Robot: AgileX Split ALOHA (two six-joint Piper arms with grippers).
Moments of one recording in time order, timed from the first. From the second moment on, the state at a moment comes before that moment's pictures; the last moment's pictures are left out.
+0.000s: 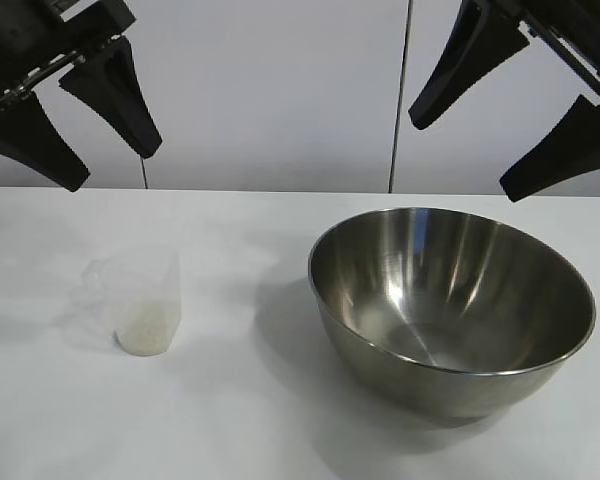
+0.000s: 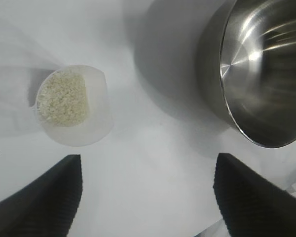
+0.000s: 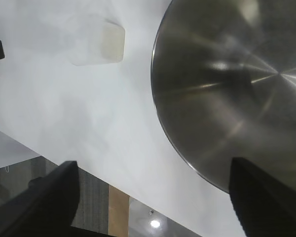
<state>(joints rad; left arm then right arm) -0.24 1.71 -1.32 -0.57 1.04 0.28 0.14 1.47 -1.11 0.66 1.04 -0.18</state>
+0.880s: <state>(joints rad) -0.24 1.71 -1.32 -0.57 1.04 0.28 -0.06 1.49 -1.13 0.32 1.01 -0.18</state>
